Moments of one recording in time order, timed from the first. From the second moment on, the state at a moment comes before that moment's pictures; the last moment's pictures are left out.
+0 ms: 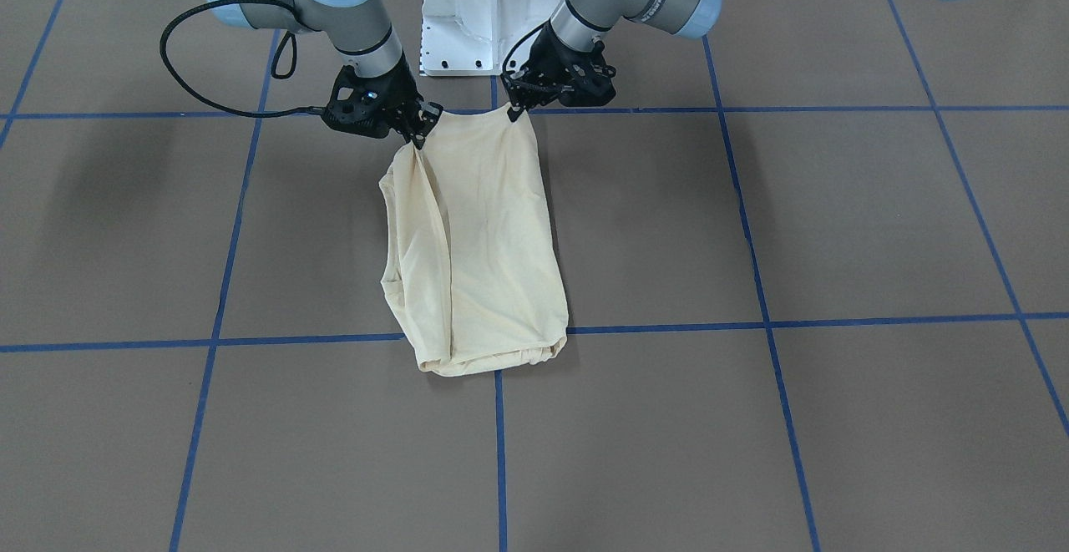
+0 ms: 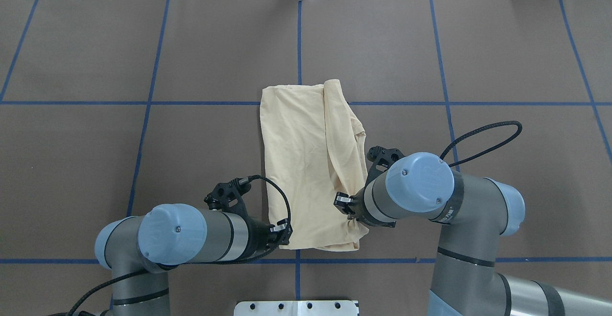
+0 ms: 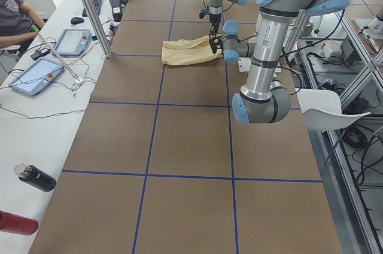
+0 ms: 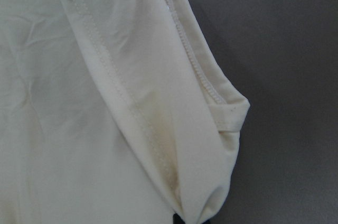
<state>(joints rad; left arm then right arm) -0.18 -2.01 -1.85 -2.11 -1.73 -1.86 0.32 -1.20 1.96 -1.45 1.86 1.71</state>
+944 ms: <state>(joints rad) -0.34 -2.04 -1.92 -2.03 -1.77 -1.70 0.54 -1.09 1.90 -1.48 1.95 1.44</state>
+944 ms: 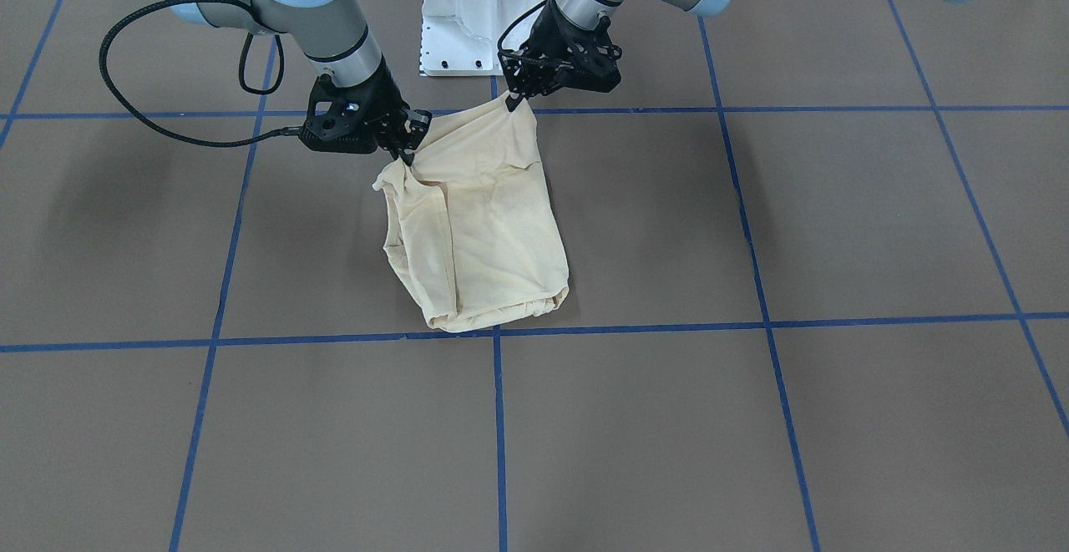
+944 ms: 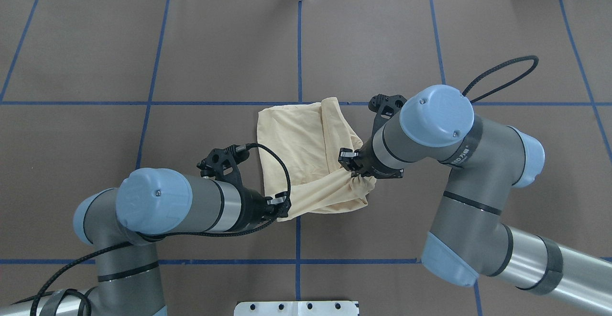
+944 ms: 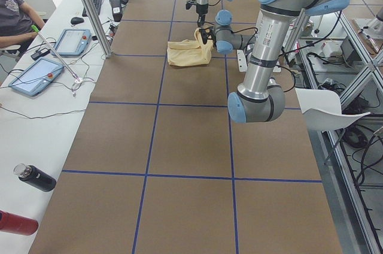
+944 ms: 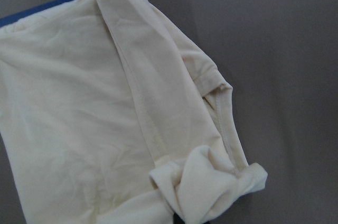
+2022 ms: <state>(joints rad) -0.53 -2.20 -1.58 -2.12 -1.80 -1.55 0.64 -0.91 1.62 -1.47 1.94 1.30</state>
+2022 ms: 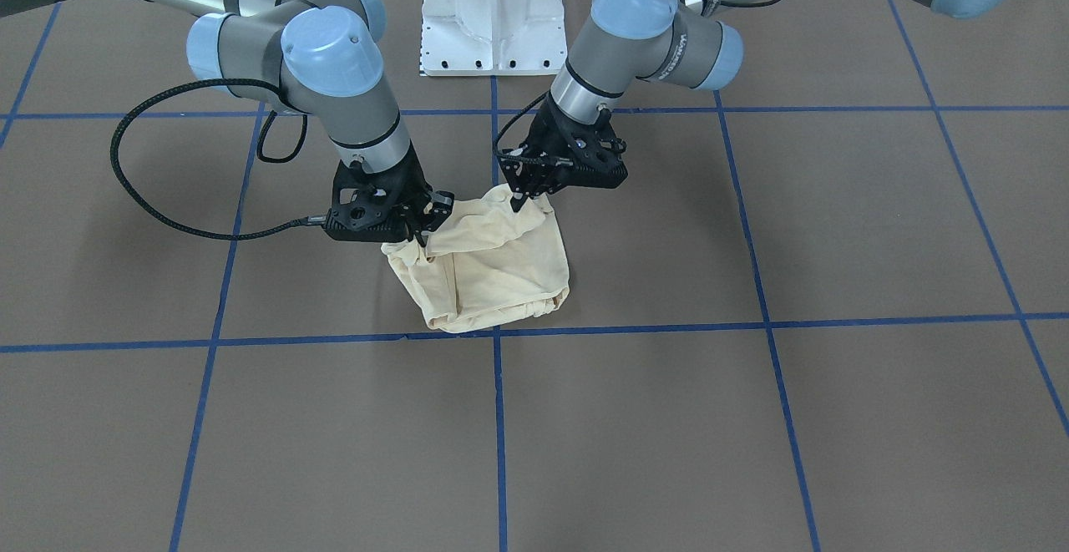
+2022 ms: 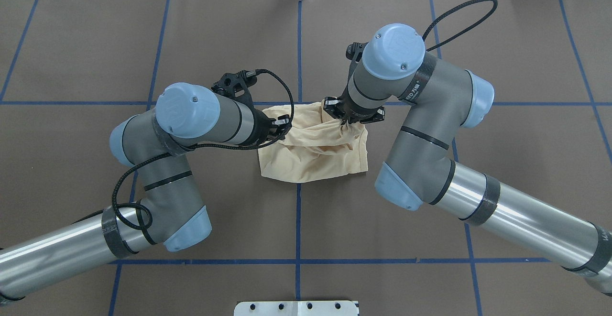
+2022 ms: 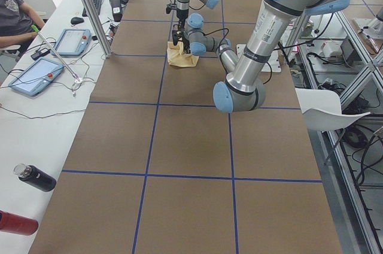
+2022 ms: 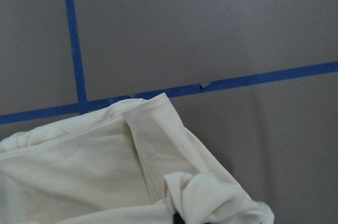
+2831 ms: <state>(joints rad) -0.54 -2.20 -1.57 -2.11 -1.81 -1.55 0.65 -0.86 1.52 -1.40 1.94 1.31</state>
